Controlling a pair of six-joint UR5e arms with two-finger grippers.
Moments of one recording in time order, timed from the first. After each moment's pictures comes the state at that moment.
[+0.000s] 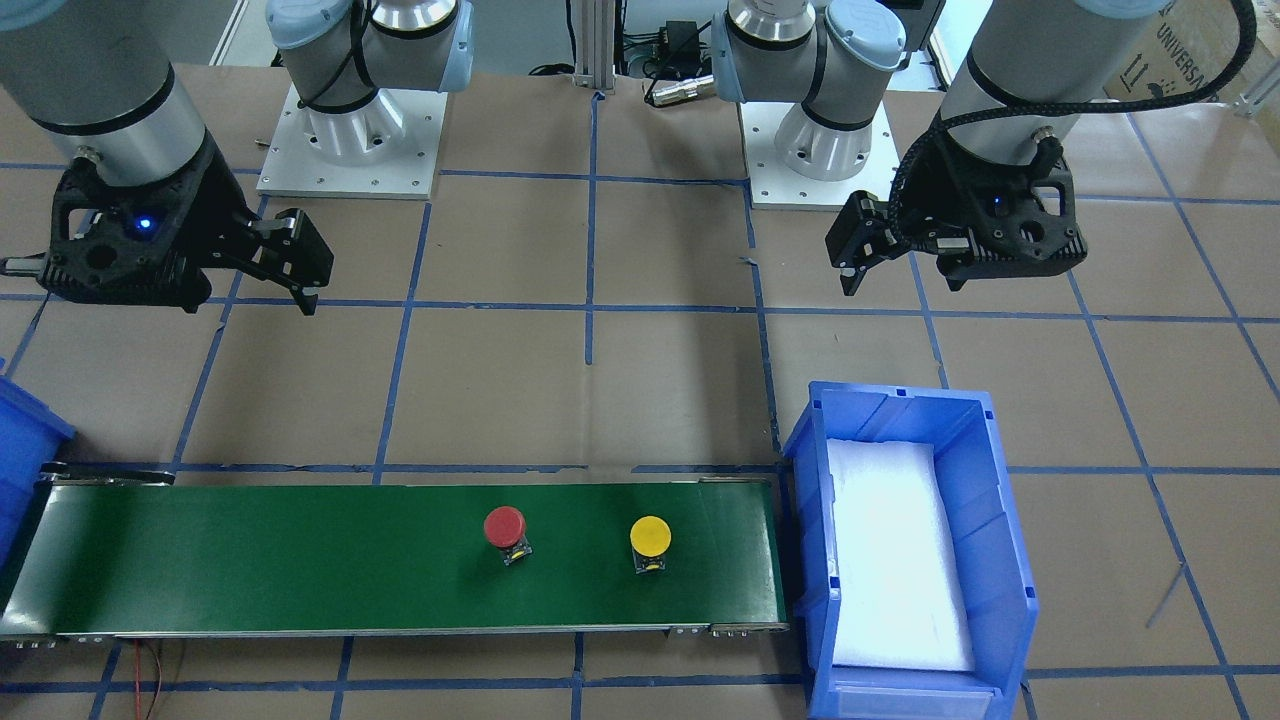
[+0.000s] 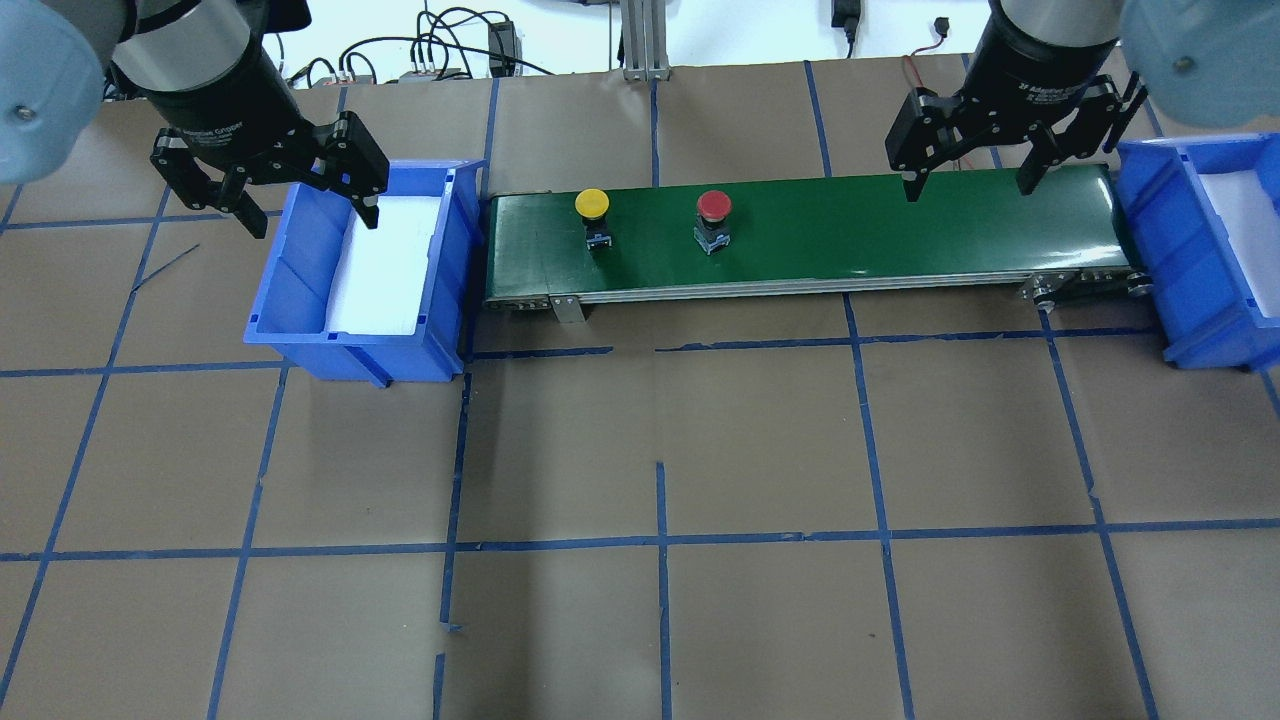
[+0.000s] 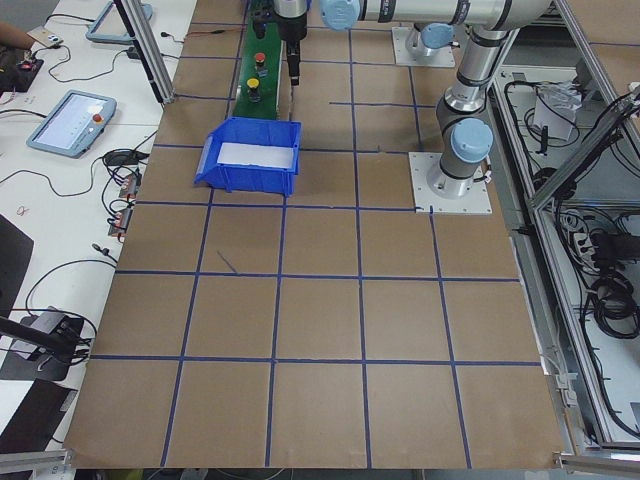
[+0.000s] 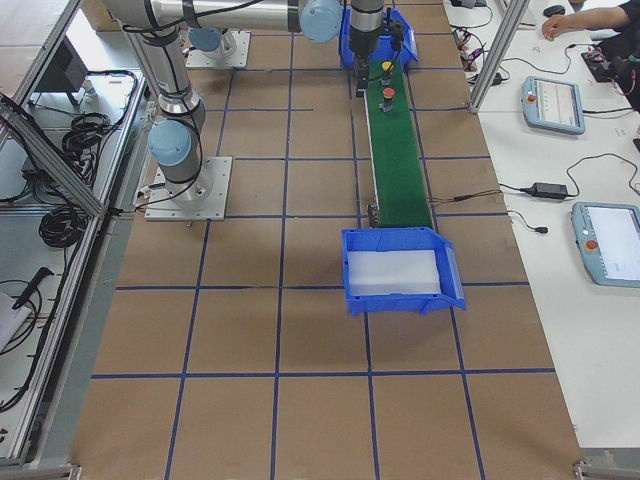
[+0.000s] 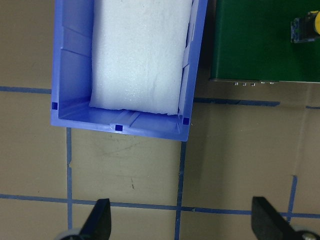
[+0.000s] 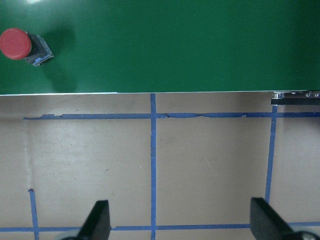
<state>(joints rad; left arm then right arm) -1.54 -1.63 -1.49 -1.60 1.59 -0.02 1.53 -1.46 1.46 -1.56 -1.60 -0.07</state>
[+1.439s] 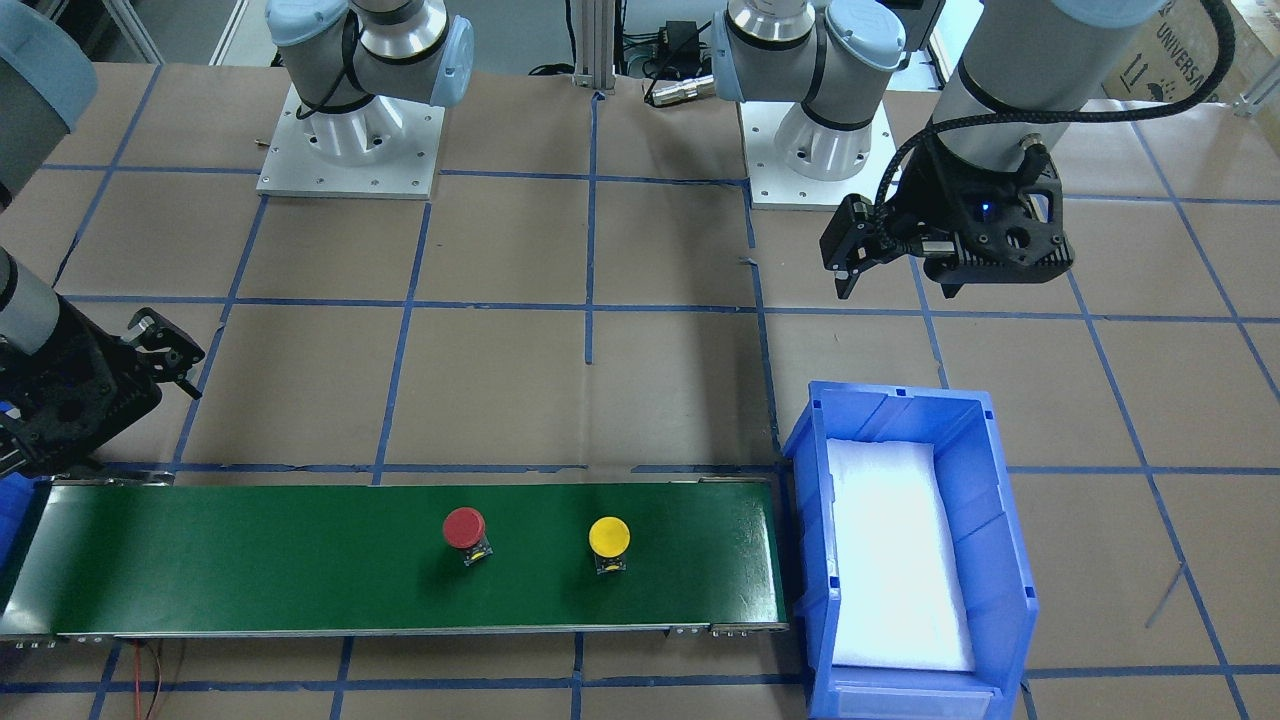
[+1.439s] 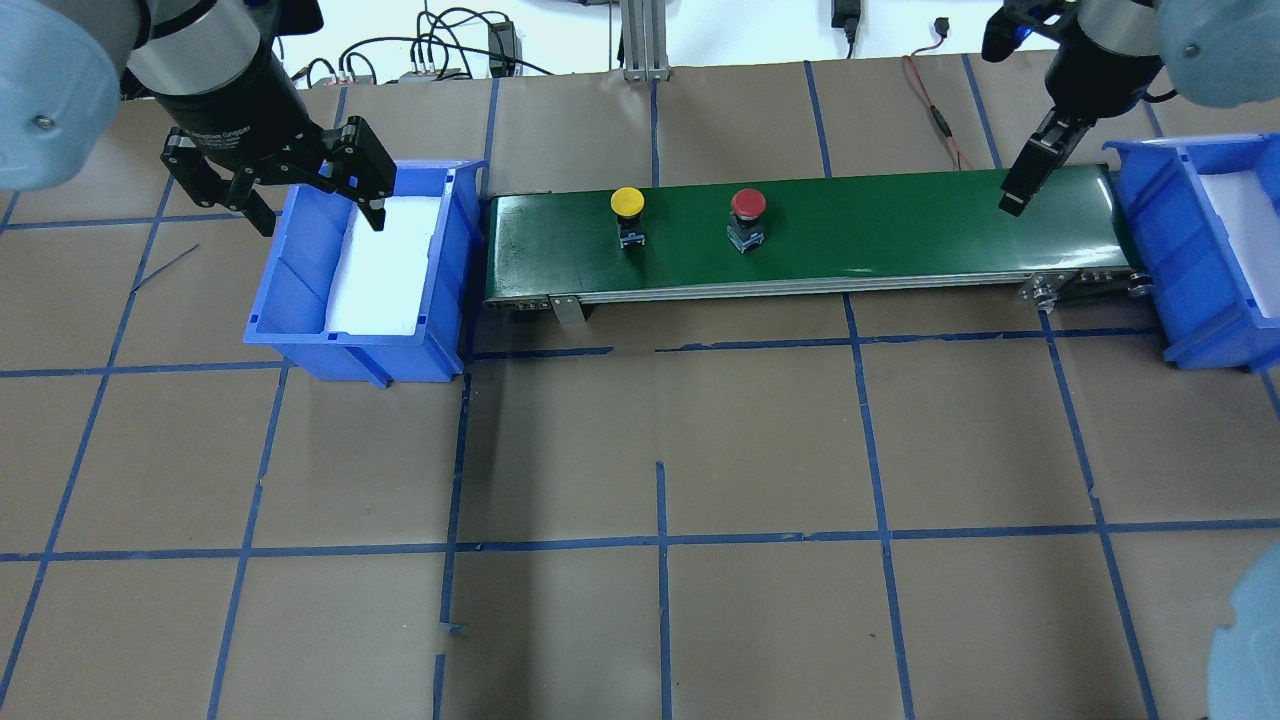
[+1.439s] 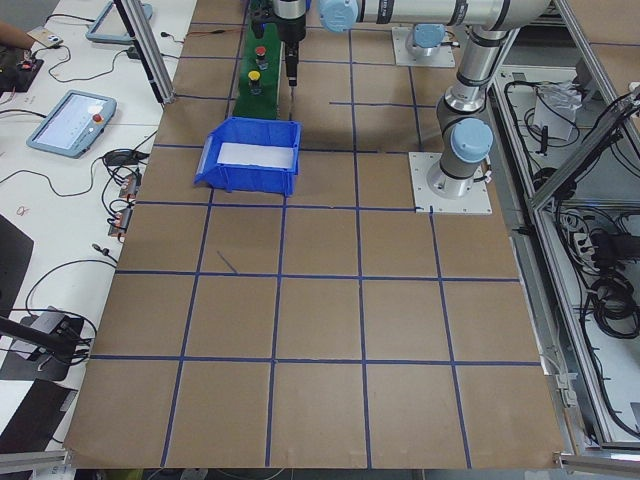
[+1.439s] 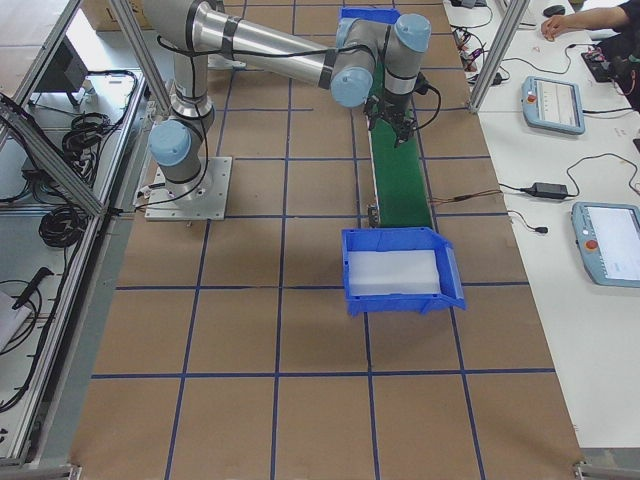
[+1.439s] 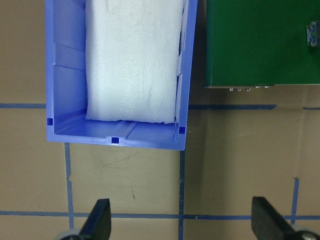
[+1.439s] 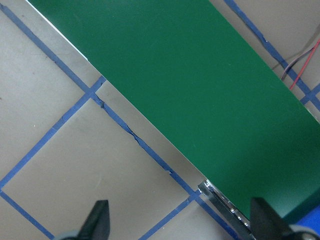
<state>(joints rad) -1.54 -1.63 -1.50 -1.58 1.59 0.01 1.35 -1.29 1.48 -1.73 -1.59 -1.05</state>
